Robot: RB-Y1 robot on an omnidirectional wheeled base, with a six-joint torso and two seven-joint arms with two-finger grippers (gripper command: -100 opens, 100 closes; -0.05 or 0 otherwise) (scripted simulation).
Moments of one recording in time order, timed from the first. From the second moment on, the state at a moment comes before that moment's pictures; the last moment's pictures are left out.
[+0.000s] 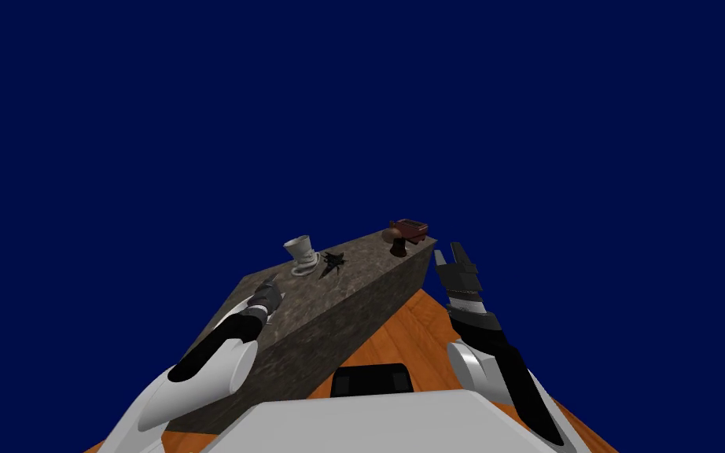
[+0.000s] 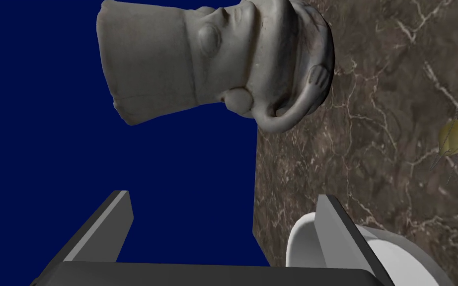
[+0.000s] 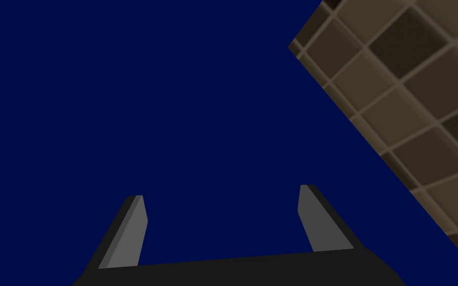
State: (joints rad) left arm 0.43 0.16 0.25 -2.39 0.08 0.74 0.26; right arm 0.53 -0.03 -0.01 -2.30 -0.09 -0.45 0.03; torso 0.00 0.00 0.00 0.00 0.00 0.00
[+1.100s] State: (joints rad) left arm 0.36 0.16 0.32 -2.34 0.07 1.02 0.34; right arm 0.53 -0.03 -0.01 -2.30 -0.09 -0.45 0.03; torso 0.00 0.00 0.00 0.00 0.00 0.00
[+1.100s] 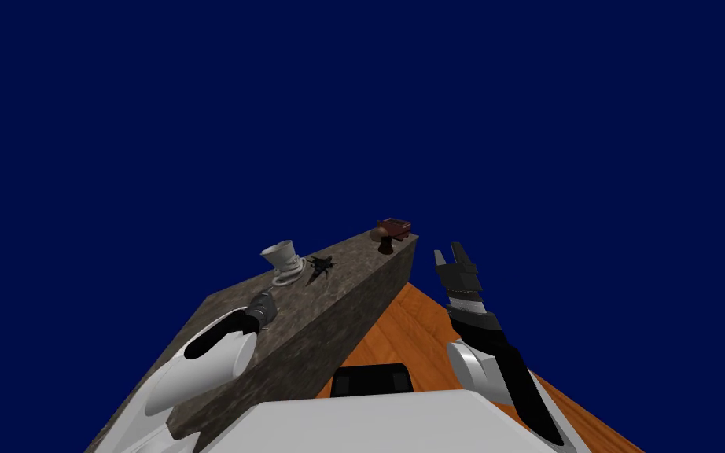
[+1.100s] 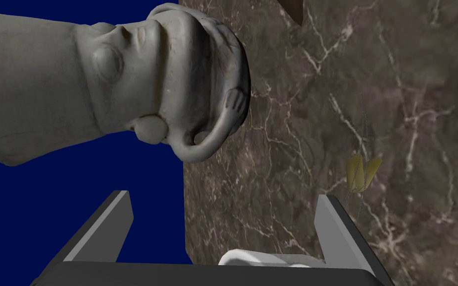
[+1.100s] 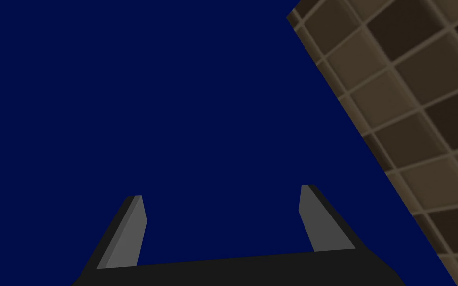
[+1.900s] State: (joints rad) left arm 0.34 0.17 0.35 -2.28 0.07 1.23 0.41; right arm 0.53 -0.03 -0.01 -2.30 -0.09 -0.45 0.03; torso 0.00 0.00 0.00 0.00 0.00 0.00
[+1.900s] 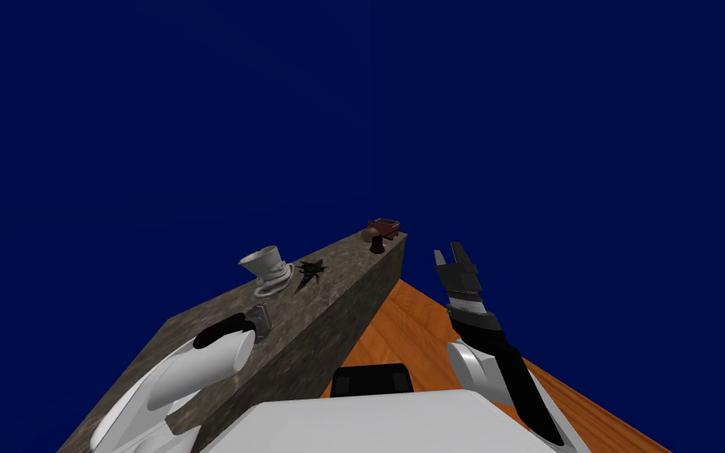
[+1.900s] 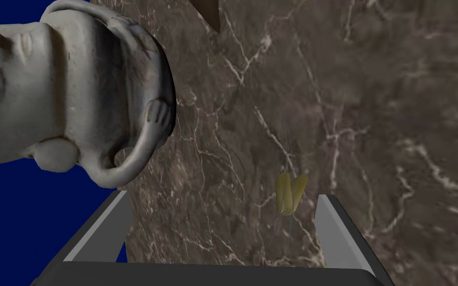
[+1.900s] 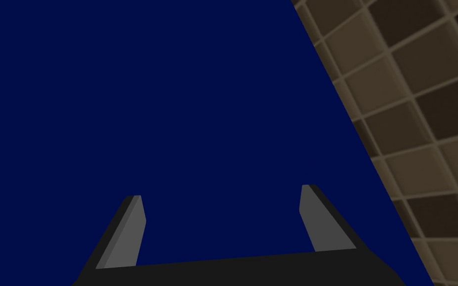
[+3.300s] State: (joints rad) left arm 0.32 0.17 0.36 -2.17 0.06 1.26 0.42; right arm 0.53 -0.03 -0.01 -2.30 -0.09 -0.45 0.03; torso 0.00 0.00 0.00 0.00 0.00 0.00
